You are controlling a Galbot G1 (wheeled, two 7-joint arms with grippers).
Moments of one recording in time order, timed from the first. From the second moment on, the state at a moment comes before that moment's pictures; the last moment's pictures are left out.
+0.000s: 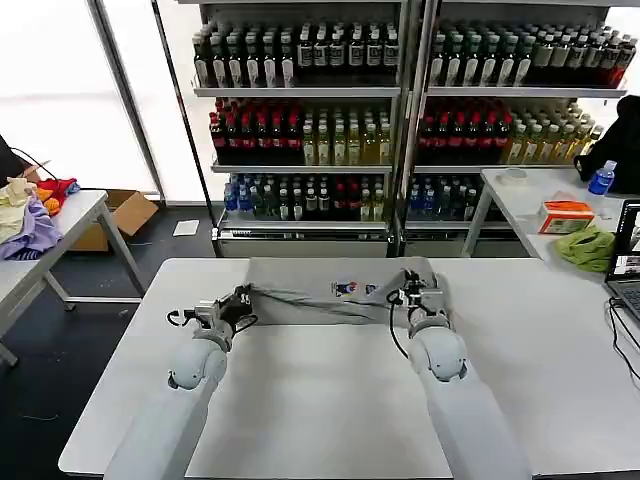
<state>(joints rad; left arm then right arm) 0.80 -1.27 -0.27 -1.40 -0.41 0.37 -0.11 -0.76 1.40 0.27 1.49 0.32 -0.47 0.32</state>
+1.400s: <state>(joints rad) 0.94 -1.16 -0.27 -1.64 -0.44 0.54 -0.15 -1.05 1.21 0.35 1.78 0.46 -0.58 0.43</state>
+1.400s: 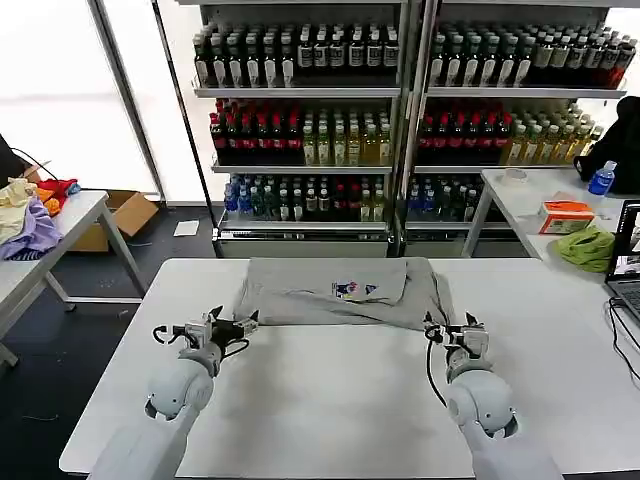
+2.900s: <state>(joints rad) 0.96 -1.17 -0.24 -1.56 -0.42 0.54 -0.14 -1.09 1.23 0.36 1.70 0.51 -0.58 0.40</state>
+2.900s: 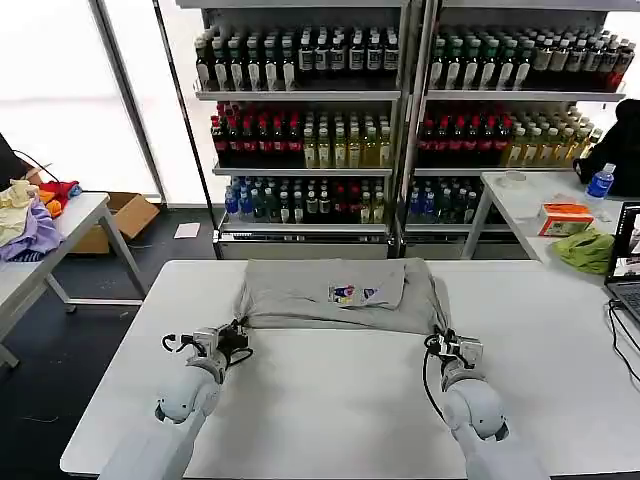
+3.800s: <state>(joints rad) 1.32 -1.13 -0.36 -1.99 -0.38 0.52 -0.16 -1.44 1.22 0.49 2.15 0.54 -0.58 0.48</state>
